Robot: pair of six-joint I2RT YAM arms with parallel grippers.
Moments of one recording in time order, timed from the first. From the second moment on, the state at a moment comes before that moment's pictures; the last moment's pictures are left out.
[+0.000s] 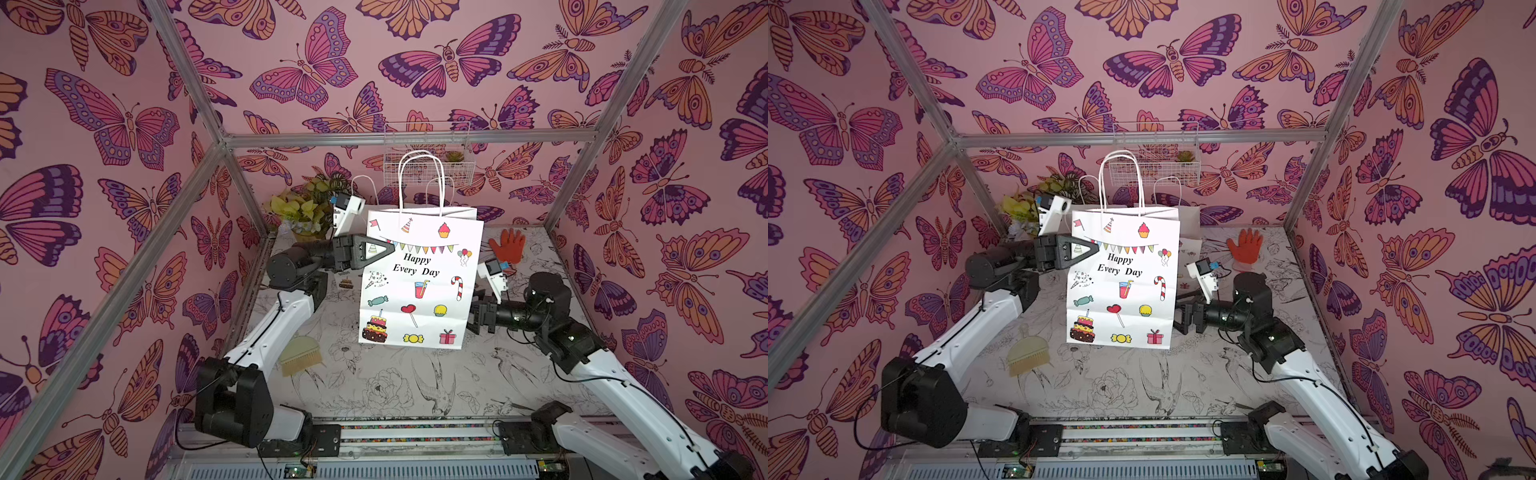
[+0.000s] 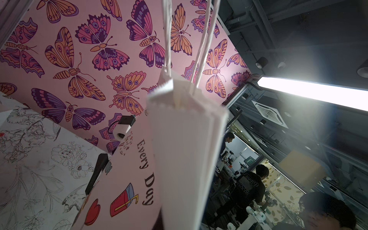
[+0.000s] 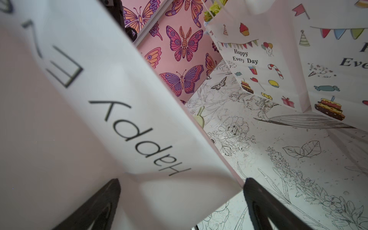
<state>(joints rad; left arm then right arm) -0.26 1.41 1.12 1.30 1.32 -1.74 0.46 0.91 0.82 -0.17 -0.81 0.53</state>
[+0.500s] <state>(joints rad) -0.28 1.39 1.03 1.30 1.33 -1.76 0.49 0.86 1.01 -0.32 -0.74 0.32</state>
